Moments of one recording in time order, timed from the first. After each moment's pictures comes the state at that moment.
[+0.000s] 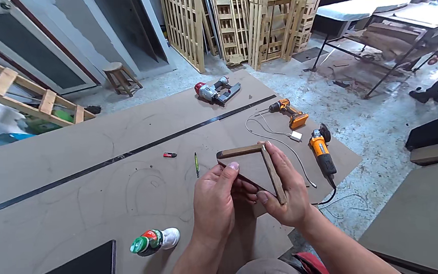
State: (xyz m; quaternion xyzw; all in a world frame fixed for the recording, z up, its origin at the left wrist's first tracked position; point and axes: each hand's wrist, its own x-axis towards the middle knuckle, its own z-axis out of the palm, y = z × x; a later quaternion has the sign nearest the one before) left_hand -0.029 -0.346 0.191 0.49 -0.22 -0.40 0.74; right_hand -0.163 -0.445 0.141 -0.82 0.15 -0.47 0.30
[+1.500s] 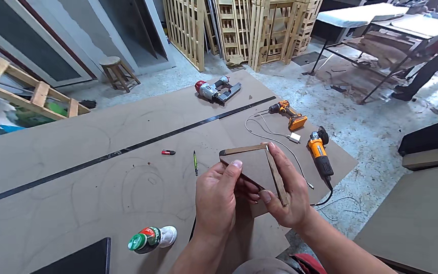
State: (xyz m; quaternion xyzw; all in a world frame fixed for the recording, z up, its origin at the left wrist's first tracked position) left_hand -0.025 -0.342 0.191 0.48 -0.23 -0.40 0.75; right_hand -0.160 -0.438 0.139 -0.82 0.14 -0.48 0.28
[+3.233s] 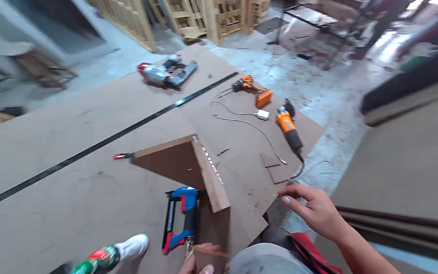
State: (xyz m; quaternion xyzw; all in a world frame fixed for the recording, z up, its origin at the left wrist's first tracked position) left_hand -0.060 -0.206 0.052 0.49 -0.33 -0.55 0.59; right_hand -0.348 -0.437 0.062 -0.78 0.38 -0.25 0.43
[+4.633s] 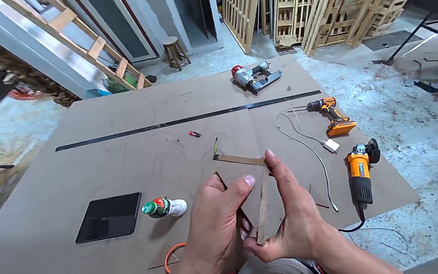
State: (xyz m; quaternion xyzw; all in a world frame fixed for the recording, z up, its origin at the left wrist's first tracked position) left_hand -0.066 -0.362 0.207 0.55 -0.10 -0.33 0.76; right_hand -0.173 -0.480 0.152 -0.85 0.06 -0.34 0.39
